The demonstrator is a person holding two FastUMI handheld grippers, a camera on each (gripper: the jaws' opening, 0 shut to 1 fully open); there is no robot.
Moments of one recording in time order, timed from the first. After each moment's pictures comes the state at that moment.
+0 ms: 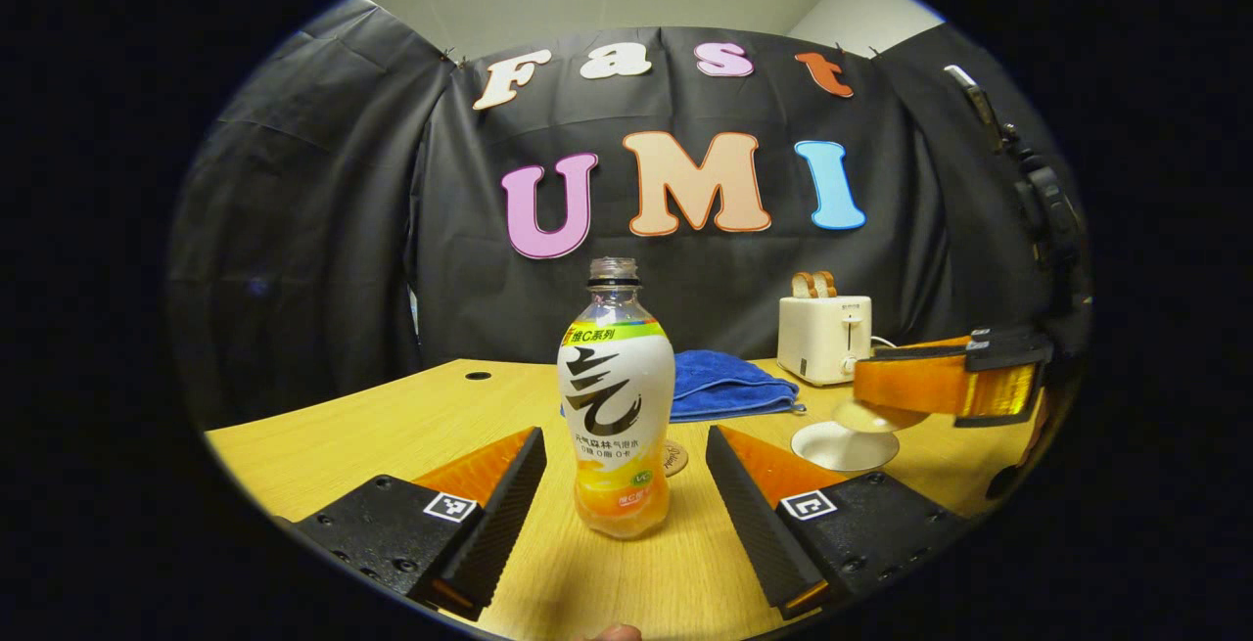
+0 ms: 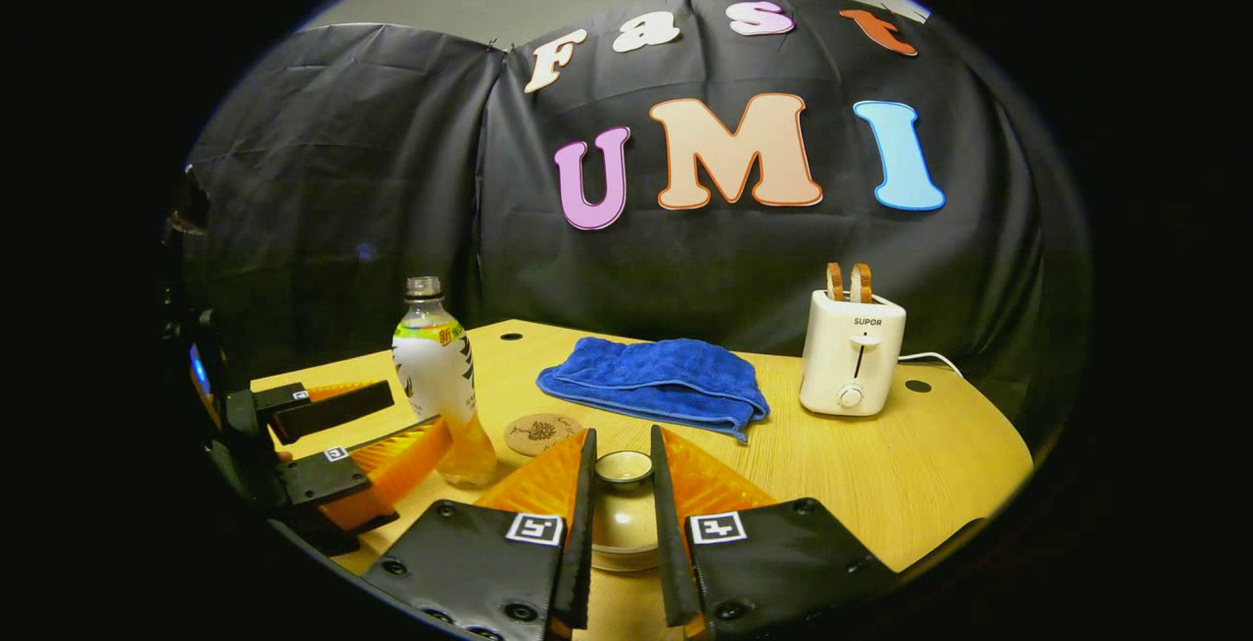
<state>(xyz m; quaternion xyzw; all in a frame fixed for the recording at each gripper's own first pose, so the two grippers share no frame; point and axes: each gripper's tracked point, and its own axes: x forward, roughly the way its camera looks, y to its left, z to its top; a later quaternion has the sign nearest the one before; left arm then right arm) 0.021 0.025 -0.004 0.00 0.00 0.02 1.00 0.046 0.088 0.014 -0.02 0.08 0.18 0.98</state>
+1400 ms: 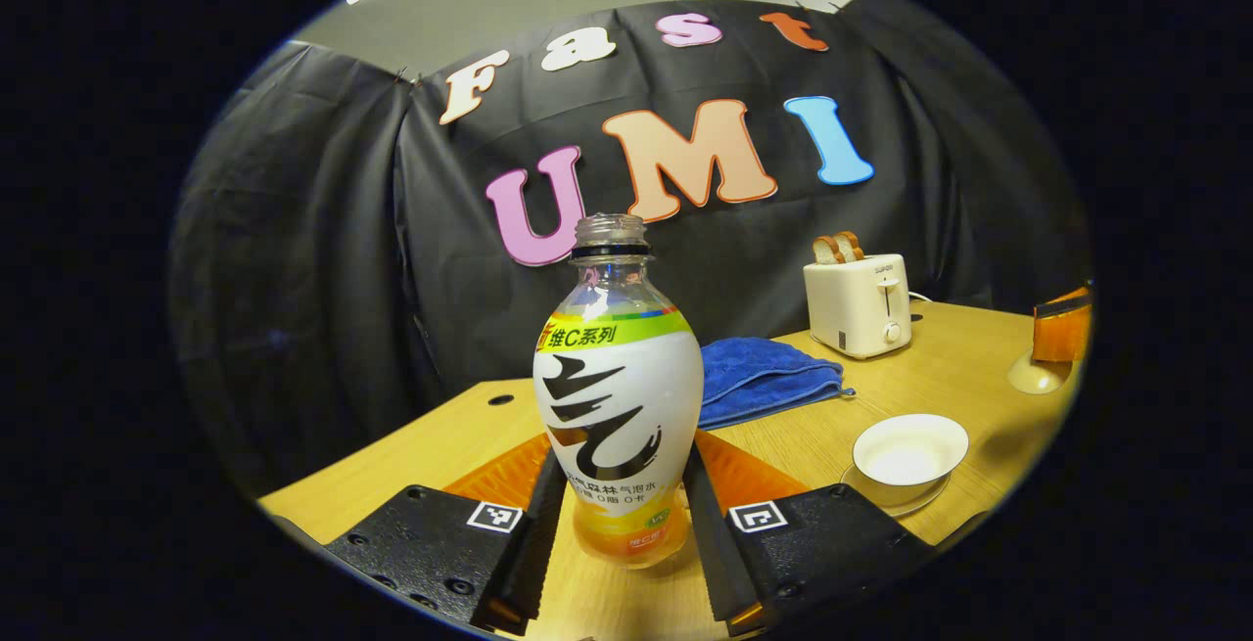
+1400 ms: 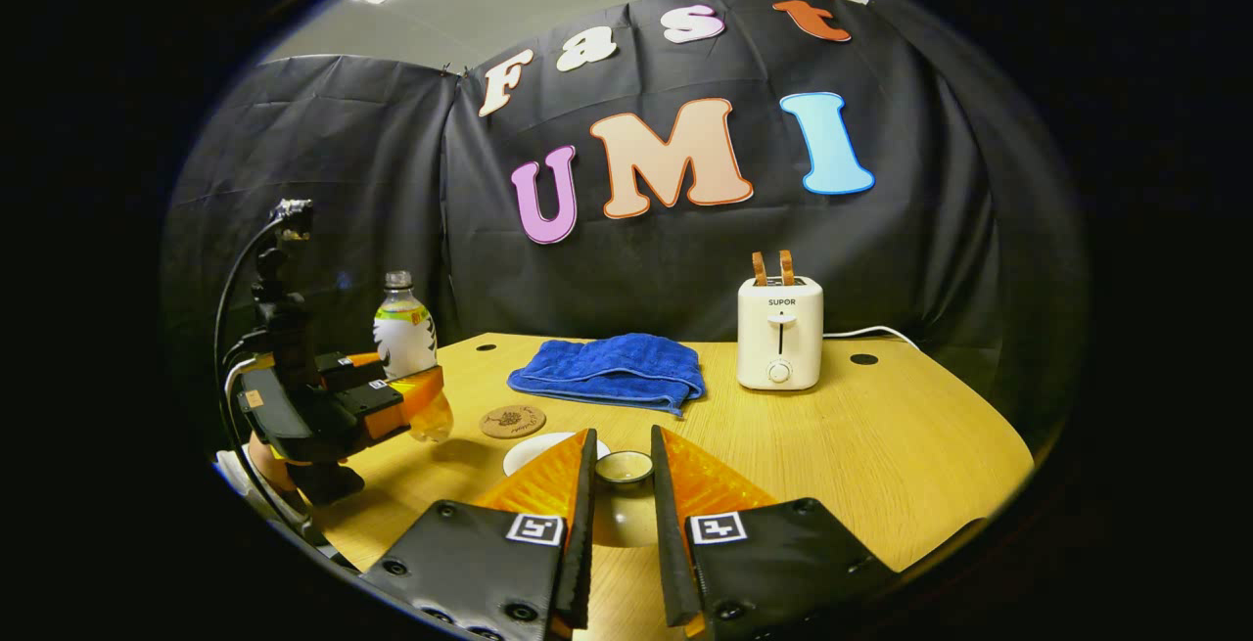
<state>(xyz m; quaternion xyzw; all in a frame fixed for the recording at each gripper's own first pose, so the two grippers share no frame) 0.060 0.037 0.018 0.11 0.02 0.04 0.99 0.007 0.005 0.015 0.03 0.08 0.14 0.99</state>
